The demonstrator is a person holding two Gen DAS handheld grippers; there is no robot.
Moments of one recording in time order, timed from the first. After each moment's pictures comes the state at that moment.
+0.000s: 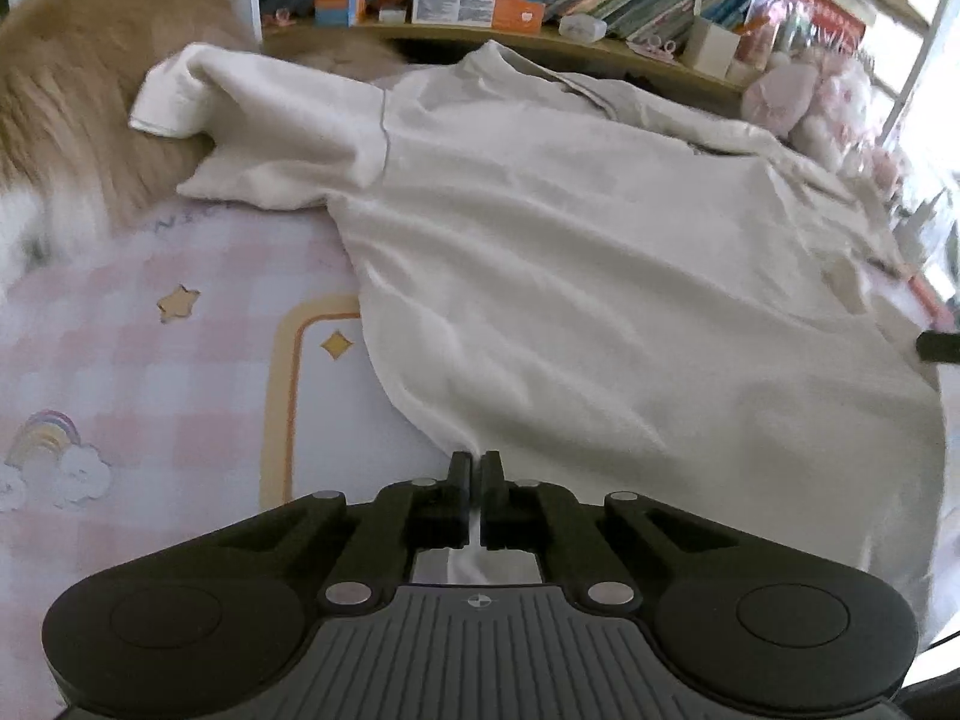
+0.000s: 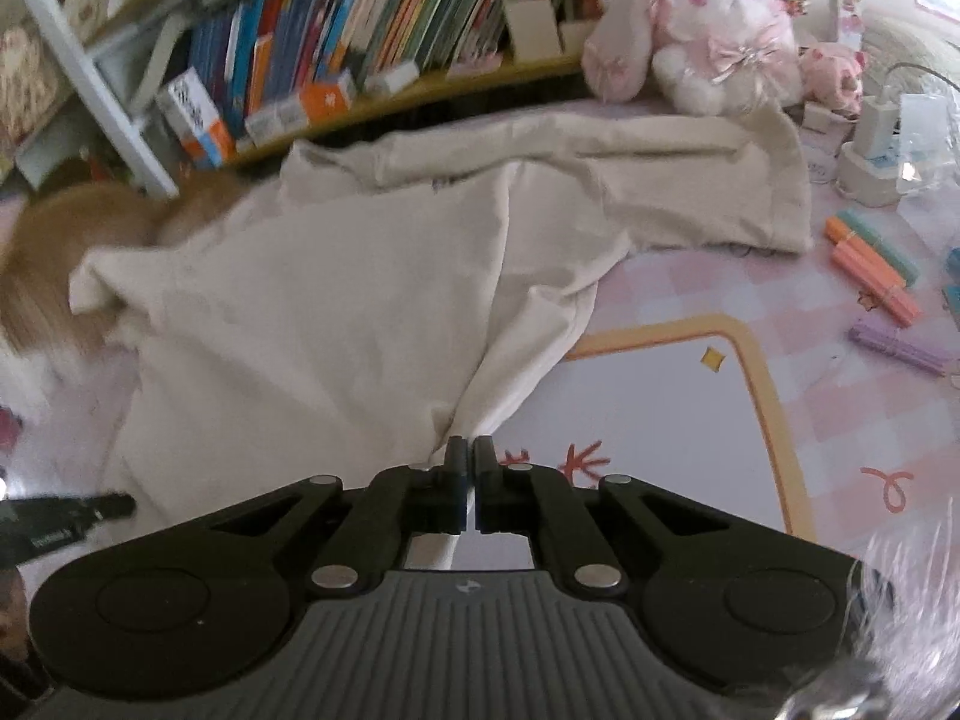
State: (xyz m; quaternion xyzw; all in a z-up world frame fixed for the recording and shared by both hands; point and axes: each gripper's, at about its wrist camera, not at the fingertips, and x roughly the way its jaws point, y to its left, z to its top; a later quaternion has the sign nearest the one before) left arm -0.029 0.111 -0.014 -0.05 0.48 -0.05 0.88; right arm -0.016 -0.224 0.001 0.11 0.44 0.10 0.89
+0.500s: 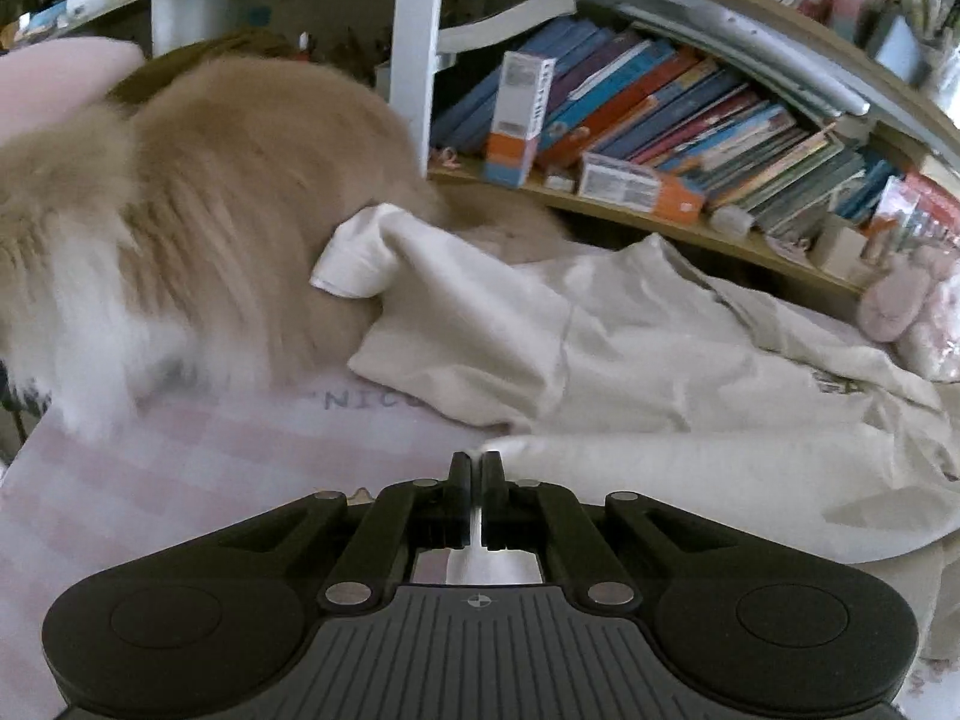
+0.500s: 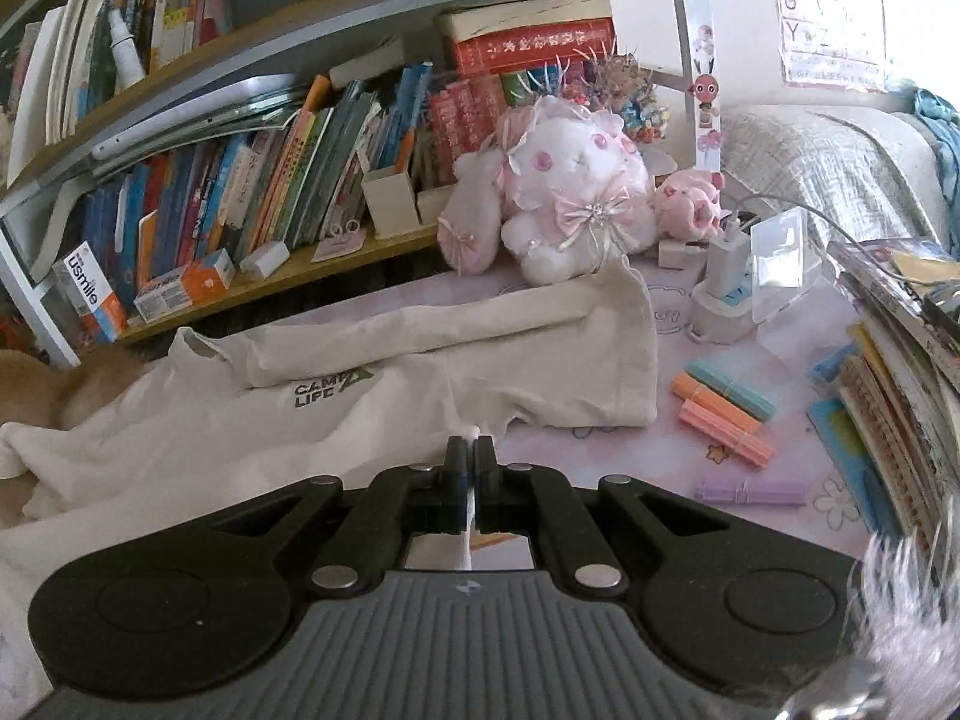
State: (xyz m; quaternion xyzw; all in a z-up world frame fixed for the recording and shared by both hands) left arm 0.017 0.180 0.031 -0.08 0.39 0.06 0.92; right arm 0.013 -0.278 0.043 0.12 0.34 -0.03 0.93
